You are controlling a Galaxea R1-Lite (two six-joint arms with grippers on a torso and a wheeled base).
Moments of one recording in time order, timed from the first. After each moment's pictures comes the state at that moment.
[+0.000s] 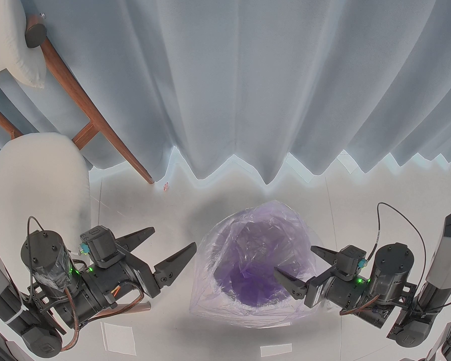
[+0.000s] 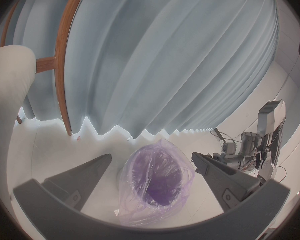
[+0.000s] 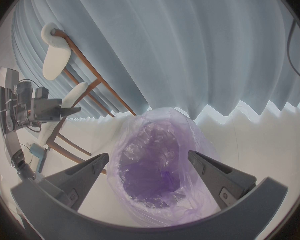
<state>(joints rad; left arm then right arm) -0.59 1.74 -0.15 -1.54 -0.07 -0.26 0.73 1.98 -0.17 -1.55 -0.12 0.18</state>
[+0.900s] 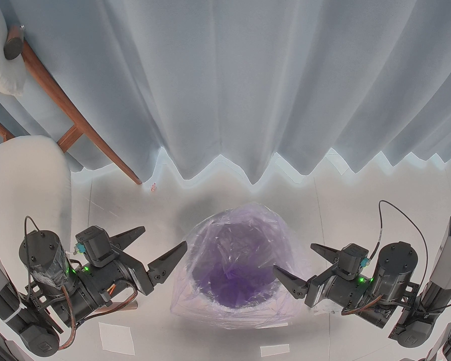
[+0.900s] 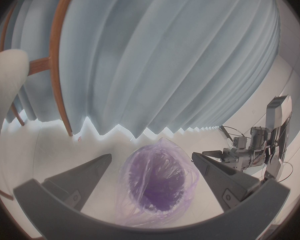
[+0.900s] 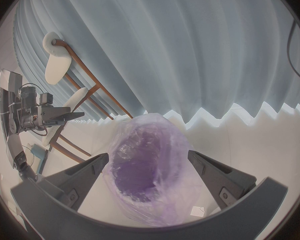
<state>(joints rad) -0.55 1.74 -0.12 -1.54 -0.05 -0.22 0.74 1.96 -0.17 -1.55 -0.12 0.18</state>
